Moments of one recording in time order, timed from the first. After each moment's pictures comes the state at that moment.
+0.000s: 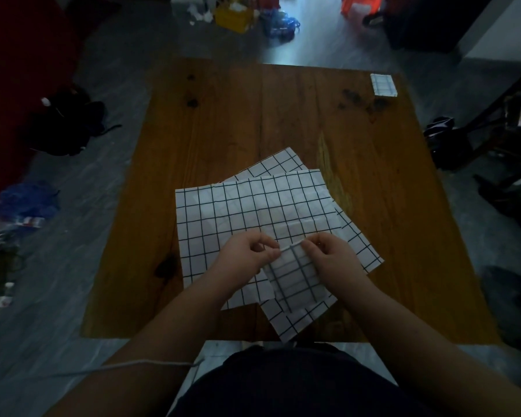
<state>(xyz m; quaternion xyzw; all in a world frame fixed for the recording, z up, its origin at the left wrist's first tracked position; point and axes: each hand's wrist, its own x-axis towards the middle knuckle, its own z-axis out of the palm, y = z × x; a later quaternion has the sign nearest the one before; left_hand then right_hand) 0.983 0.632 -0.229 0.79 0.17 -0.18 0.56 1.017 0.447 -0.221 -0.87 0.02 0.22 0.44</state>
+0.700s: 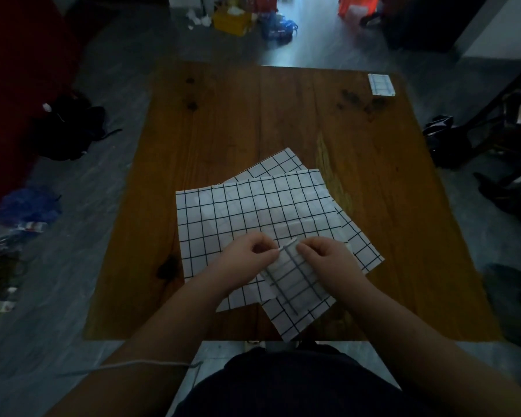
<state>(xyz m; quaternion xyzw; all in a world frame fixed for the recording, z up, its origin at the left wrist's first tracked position) 0.983 0.635 -0.228 0.79 0.12 -0.22 0.55 1.011 0.448 -0.218 -0.87 -0.02 0.25 0.43</state>
